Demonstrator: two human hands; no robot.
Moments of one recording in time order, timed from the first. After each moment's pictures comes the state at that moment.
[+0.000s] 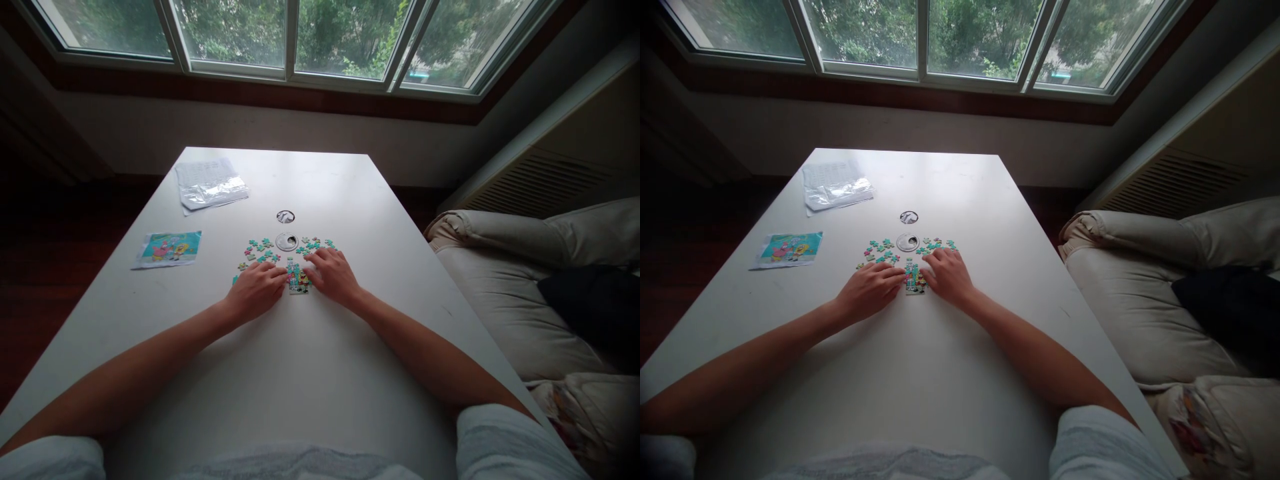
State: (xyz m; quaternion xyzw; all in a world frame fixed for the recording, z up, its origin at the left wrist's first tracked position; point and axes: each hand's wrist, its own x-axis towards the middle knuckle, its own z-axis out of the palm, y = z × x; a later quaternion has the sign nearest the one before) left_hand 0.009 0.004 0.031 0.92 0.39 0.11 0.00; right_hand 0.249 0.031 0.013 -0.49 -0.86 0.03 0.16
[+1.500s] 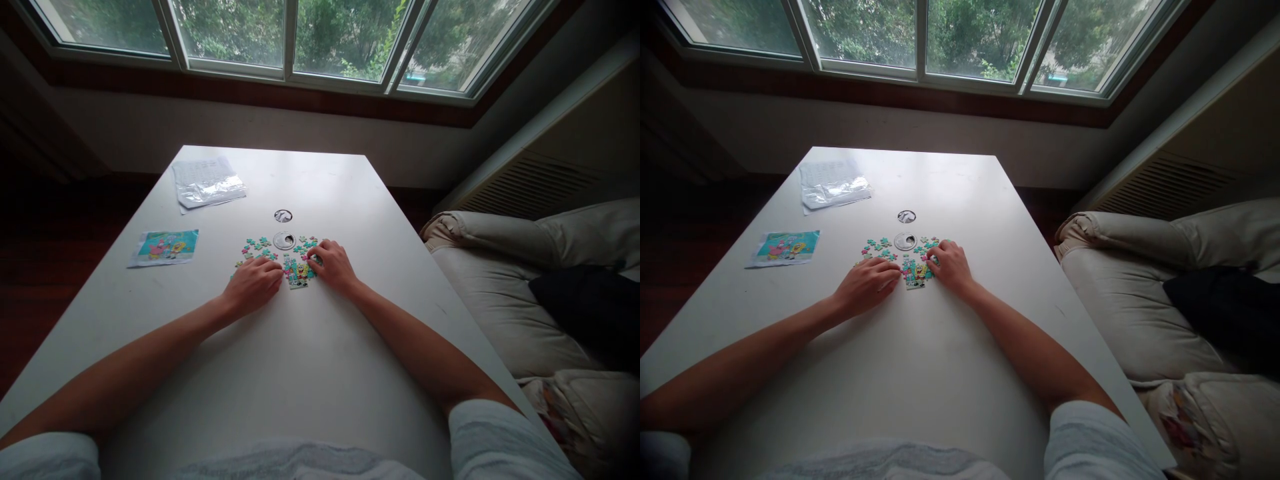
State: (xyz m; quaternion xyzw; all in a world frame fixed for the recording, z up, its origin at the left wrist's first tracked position) left_hand 0.006 0.010 0.025 0.91 0.39 0.16 0.03; right_hand 0.263 0.055 -0.004 -0.53 -0.81 0.08 0.22
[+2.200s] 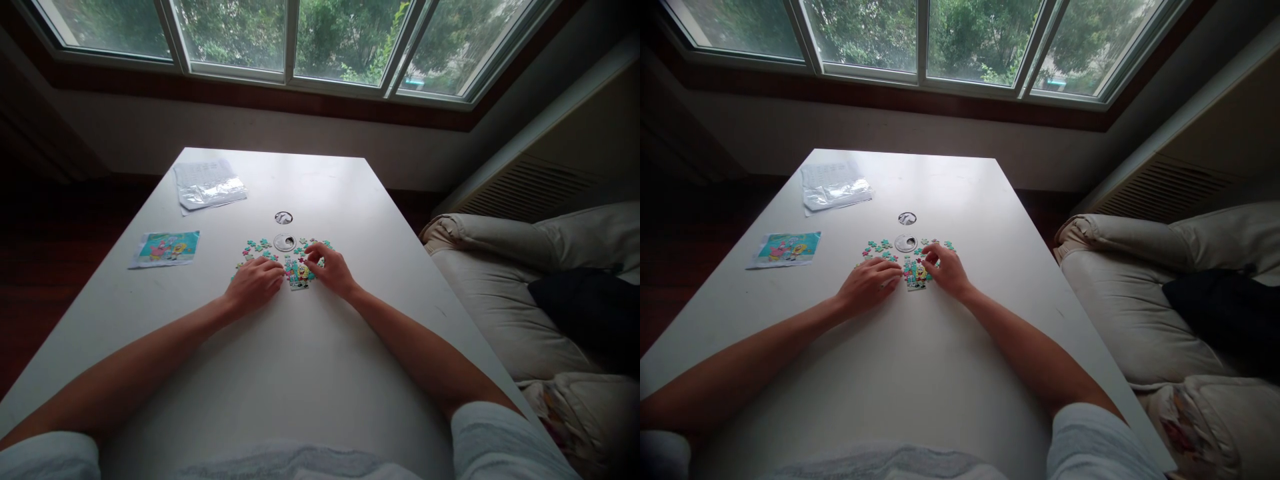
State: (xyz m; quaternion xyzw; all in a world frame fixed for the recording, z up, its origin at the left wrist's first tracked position) left_hand 0.002 0.015 0.016 0.89 0.41 0.20 0.06; right_hand 0.250 0.046 0.004 -0.49 -0.75 0.26 0.37
